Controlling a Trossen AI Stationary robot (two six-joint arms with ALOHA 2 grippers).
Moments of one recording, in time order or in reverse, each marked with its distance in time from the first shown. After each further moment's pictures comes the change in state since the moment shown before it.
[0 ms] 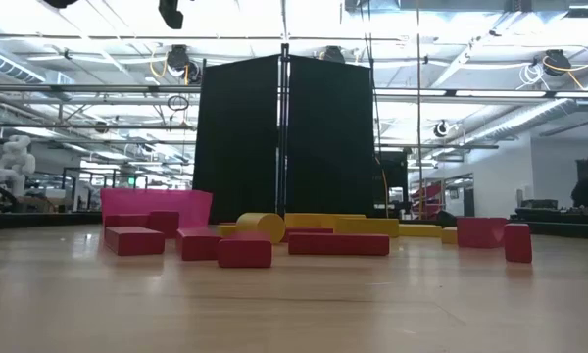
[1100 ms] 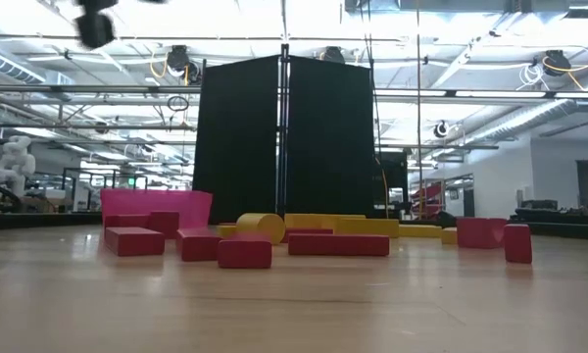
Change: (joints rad) left arm -0.215 -0.477 0.001 -1.169 0.345 -0.623; right arm 0.060 -0.391 0.001 -0.970 0.326 0.460
